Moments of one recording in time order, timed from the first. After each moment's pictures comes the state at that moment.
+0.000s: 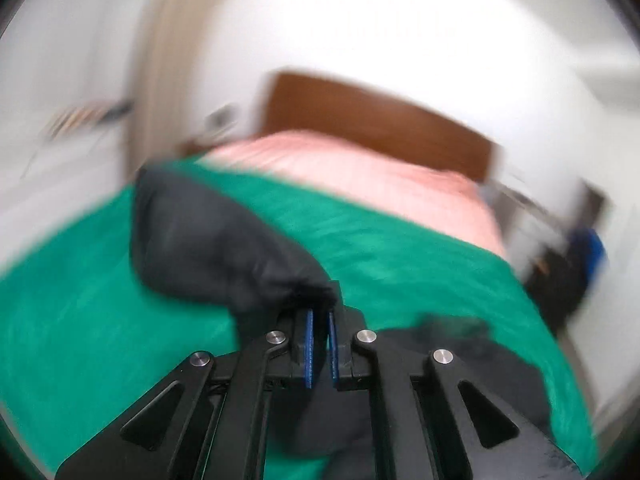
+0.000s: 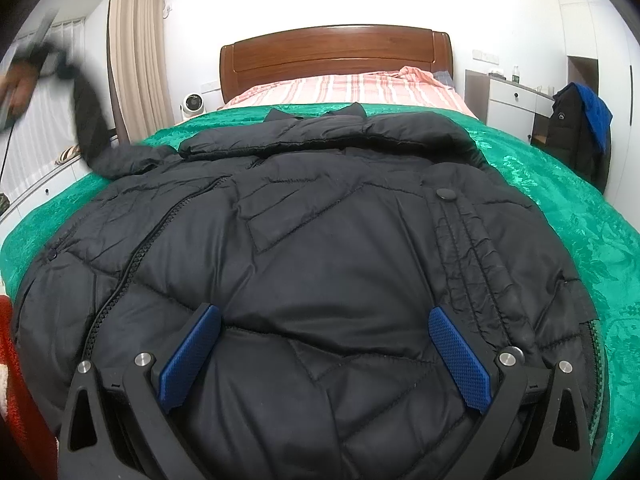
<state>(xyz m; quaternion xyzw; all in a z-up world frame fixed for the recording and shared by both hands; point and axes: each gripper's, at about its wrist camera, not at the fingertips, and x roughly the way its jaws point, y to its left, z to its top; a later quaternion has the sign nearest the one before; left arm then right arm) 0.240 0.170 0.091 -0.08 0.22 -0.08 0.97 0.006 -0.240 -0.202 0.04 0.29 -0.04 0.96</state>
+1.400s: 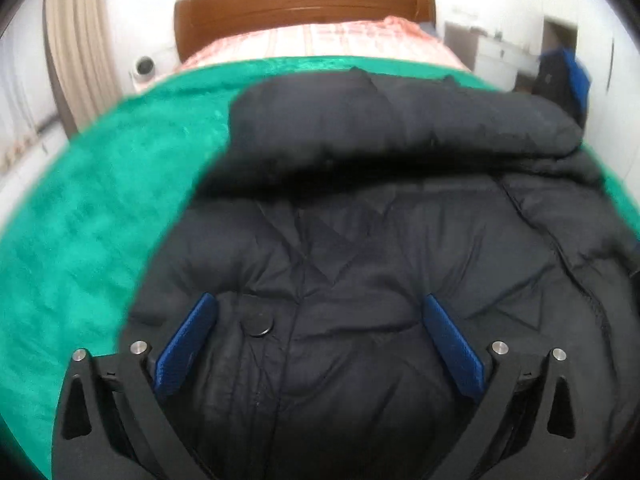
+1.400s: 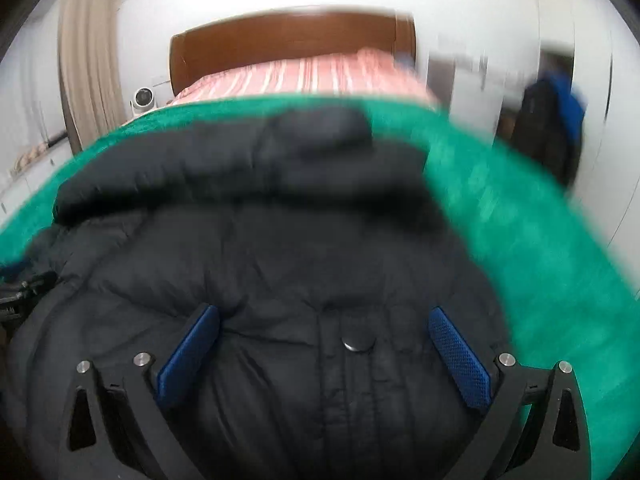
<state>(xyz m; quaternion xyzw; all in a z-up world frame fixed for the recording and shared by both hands) 0.168 0.027 -0.169 0.04 0.37 -0.12 0.92 0.102 -0.315 -0.182 0.08 0.33 -0.11 0.93</state>
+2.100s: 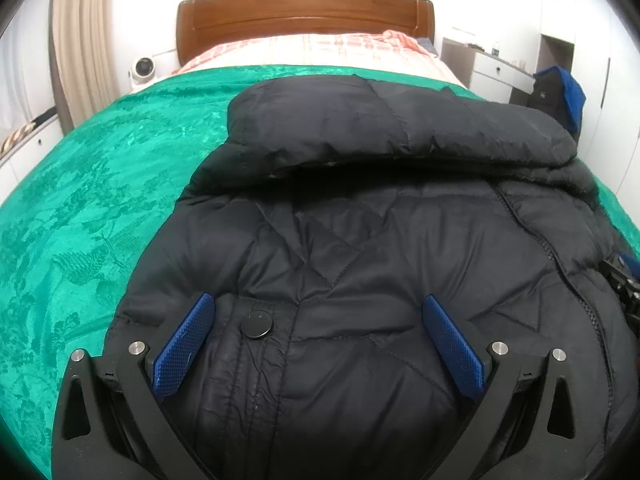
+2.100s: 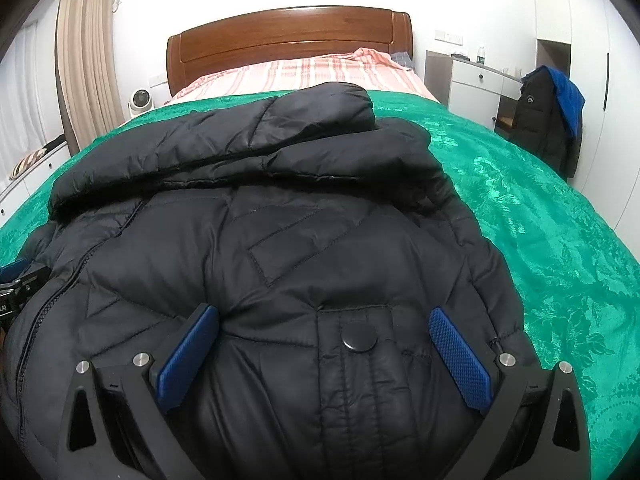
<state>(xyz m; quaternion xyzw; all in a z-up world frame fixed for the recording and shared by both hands) 0.165 0.027 -0.175 0.03 0.36 -0.12 0.92 0.101 -0.302 -0.188 0.05 0.32 -0.13 0.94</state>
